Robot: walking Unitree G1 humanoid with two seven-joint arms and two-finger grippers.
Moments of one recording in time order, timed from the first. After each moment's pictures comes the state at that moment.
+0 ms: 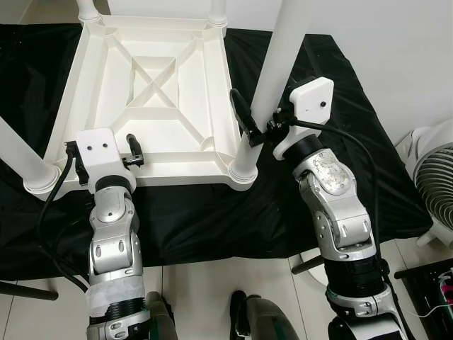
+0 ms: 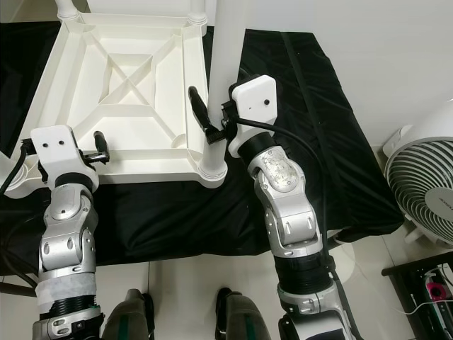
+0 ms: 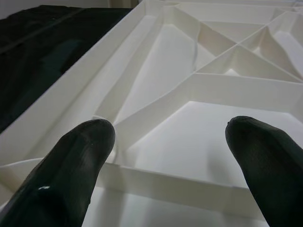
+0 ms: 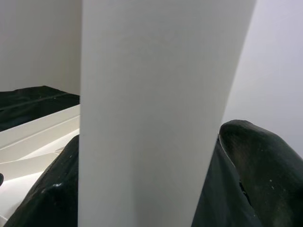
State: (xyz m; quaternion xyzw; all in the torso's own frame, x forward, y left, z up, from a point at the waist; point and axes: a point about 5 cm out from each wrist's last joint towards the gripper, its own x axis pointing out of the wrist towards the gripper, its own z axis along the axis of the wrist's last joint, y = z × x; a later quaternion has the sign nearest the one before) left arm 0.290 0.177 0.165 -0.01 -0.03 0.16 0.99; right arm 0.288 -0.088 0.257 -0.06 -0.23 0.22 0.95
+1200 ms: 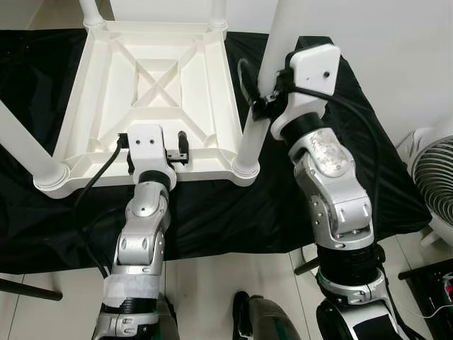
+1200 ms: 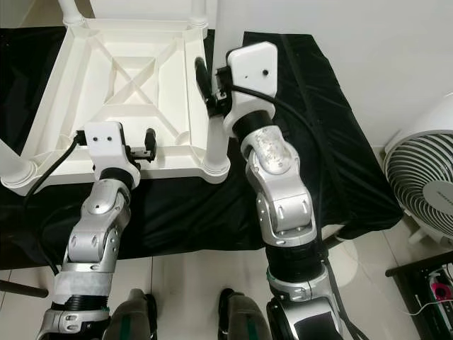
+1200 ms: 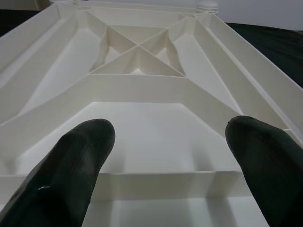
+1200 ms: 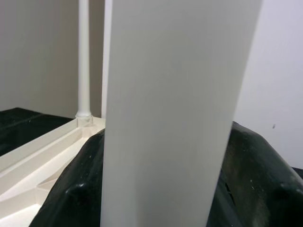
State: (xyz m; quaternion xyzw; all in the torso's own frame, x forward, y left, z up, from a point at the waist) left arm 0.303 0.124 0.169 -0.03 -0.04 0.02 1.00; right arm 0.291 -0.086 0.289 -0.04 -0.24 0.15 0.96
